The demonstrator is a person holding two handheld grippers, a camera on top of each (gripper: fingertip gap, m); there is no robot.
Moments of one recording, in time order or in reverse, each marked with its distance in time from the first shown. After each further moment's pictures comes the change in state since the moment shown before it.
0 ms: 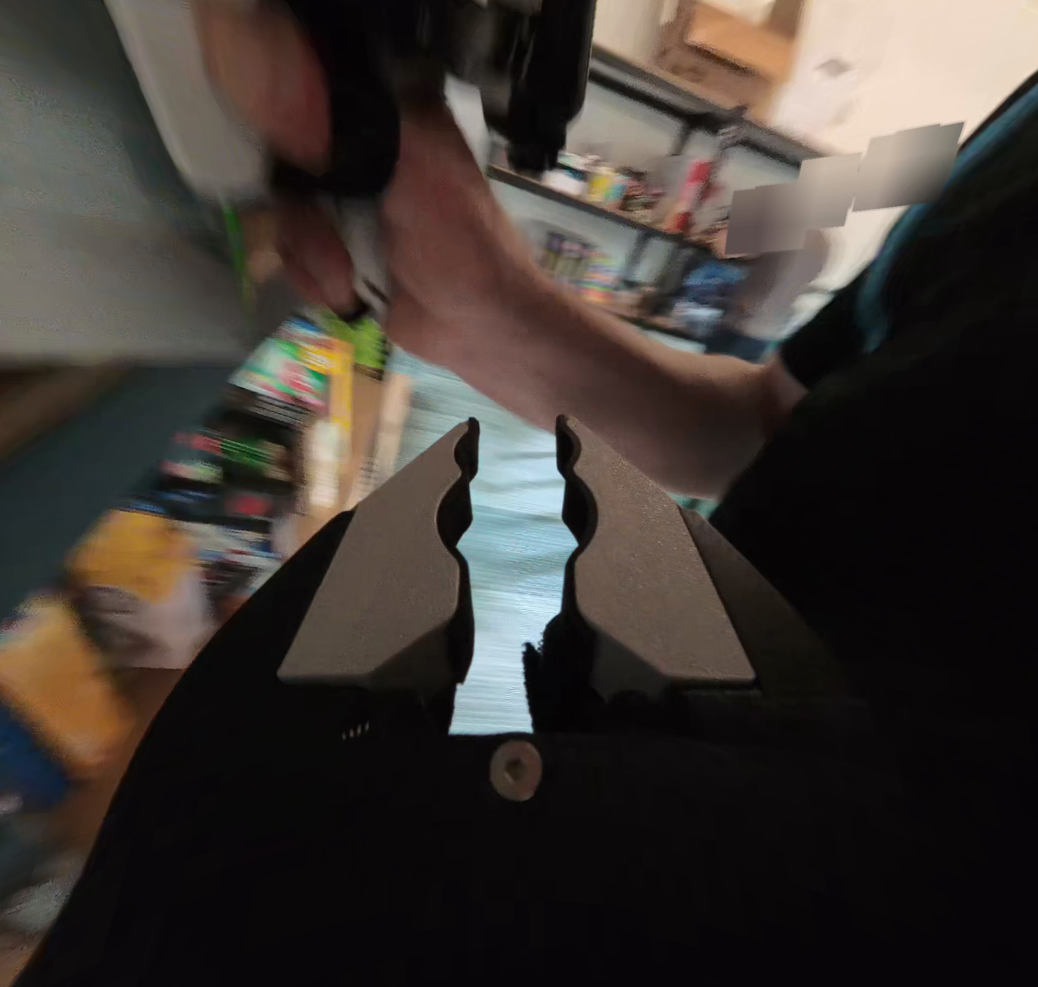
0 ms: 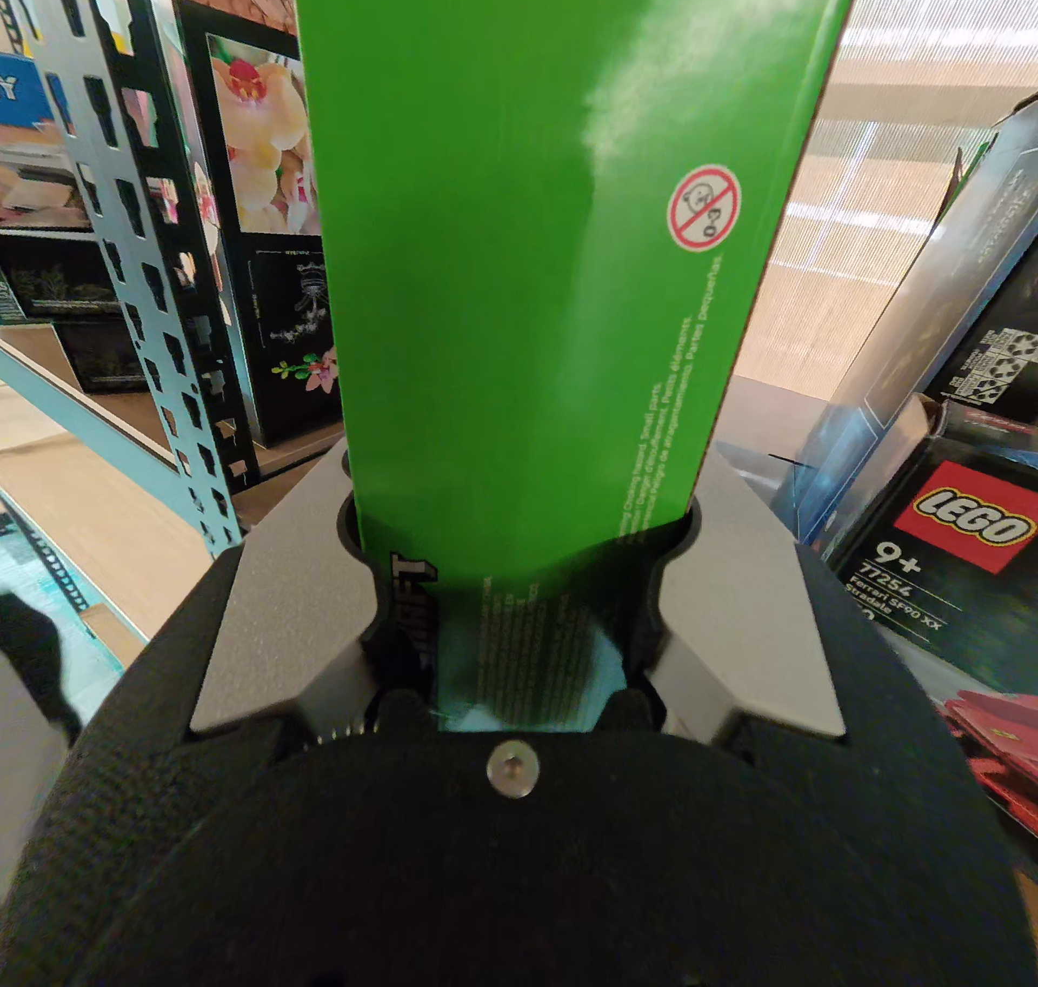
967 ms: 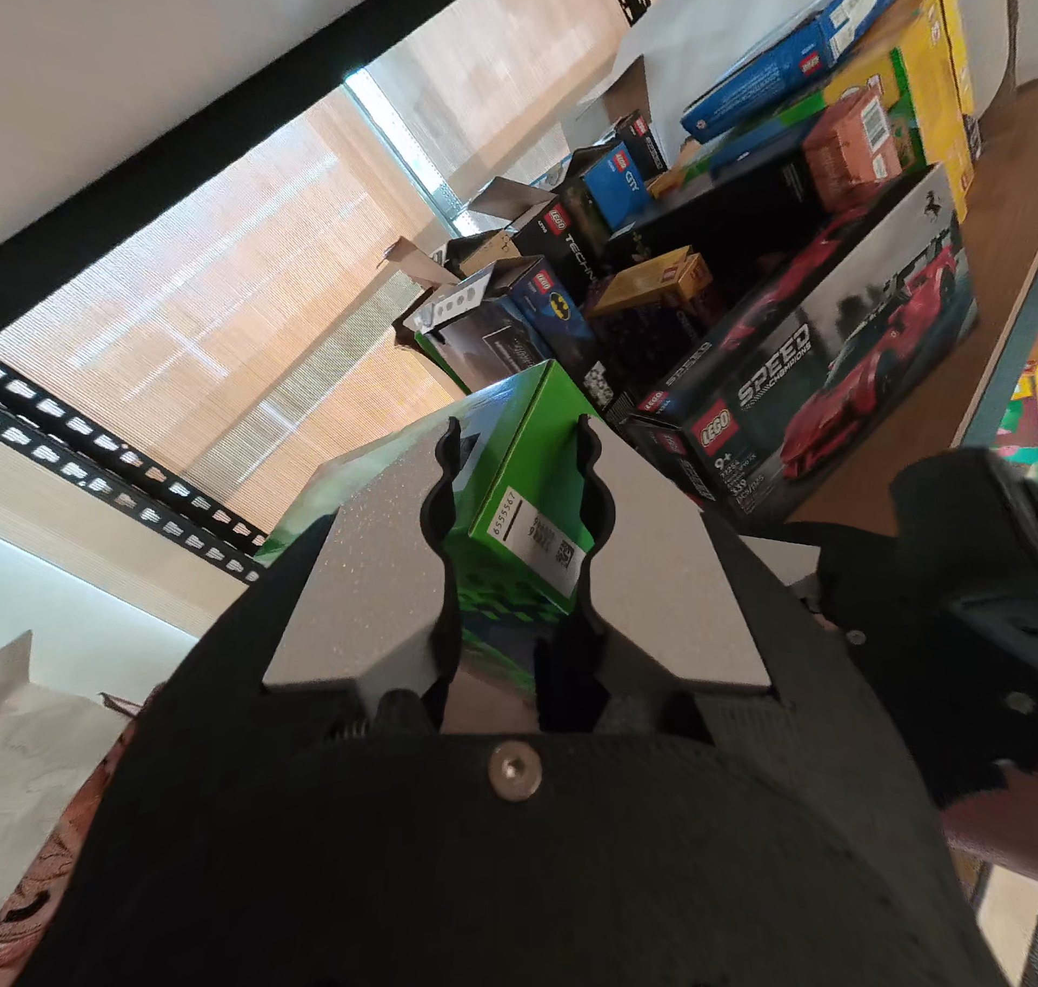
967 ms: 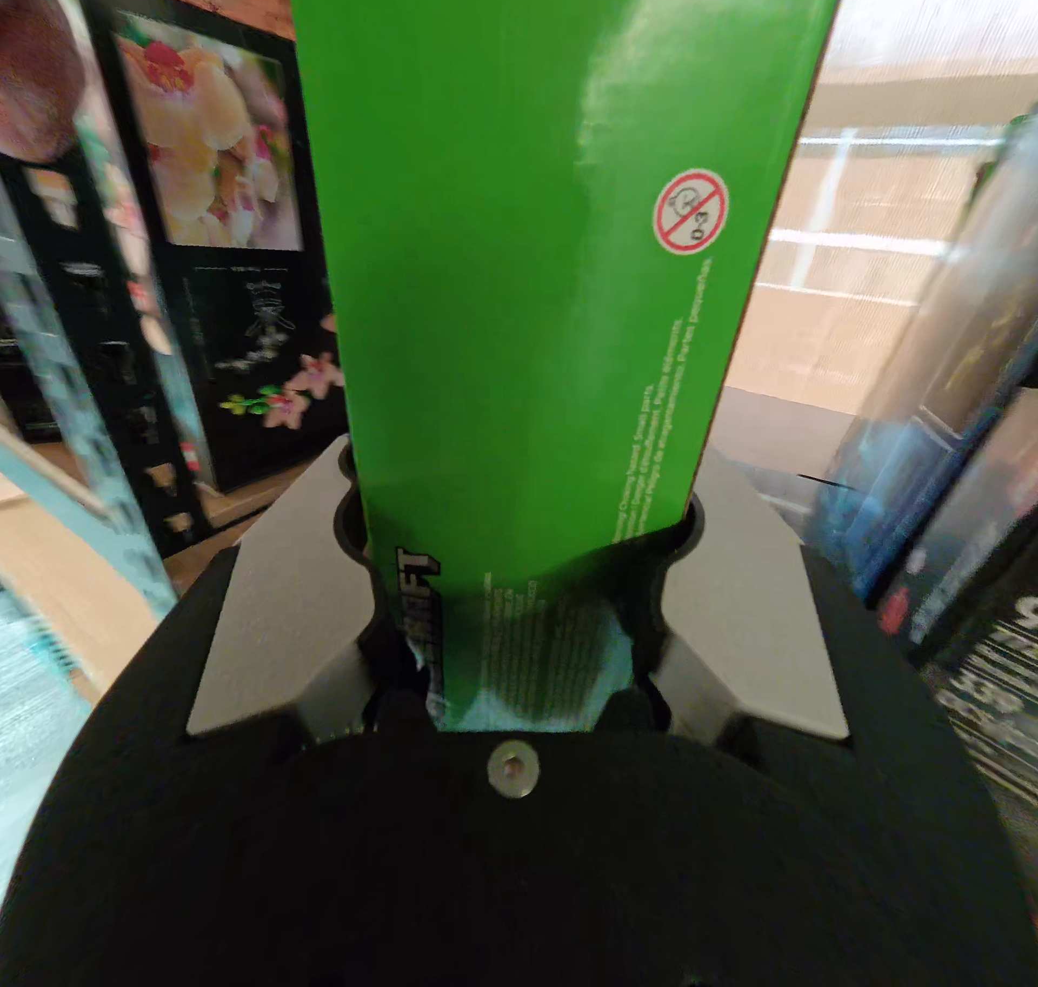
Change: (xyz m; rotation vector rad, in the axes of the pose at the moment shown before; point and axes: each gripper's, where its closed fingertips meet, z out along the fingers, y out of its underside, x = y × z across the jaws) left arm -0.109 -0.268 0.003 -0.164 -0.980 0.834; right arm 0.004 0.012 0.045 0.068 0.019 0.044
